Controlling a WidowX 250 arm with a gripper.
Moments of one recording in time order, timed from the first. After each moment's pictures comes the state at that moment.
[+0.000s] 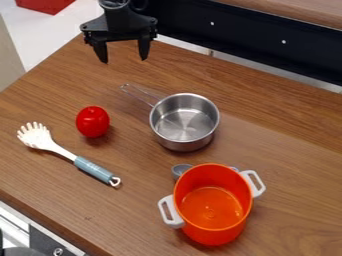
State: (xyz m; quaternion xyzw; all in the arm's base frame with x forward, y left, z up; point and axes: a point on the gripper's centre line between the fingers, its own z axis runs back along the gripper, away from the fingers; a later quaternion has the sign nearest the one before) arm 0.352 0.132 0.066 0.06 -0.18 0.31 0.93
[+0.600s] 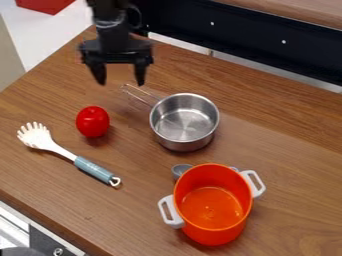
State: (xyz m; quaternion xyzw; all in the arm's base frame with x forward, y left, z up) arm 0.315 0.133 0.048 0.02 -0.12 0.24 0.96
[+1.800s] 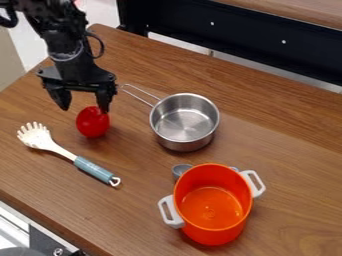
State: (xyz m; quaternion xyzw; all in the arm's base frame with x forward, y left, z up) arm 0.262 0.137 0.035 0.06 -0.13 0.19 0.97
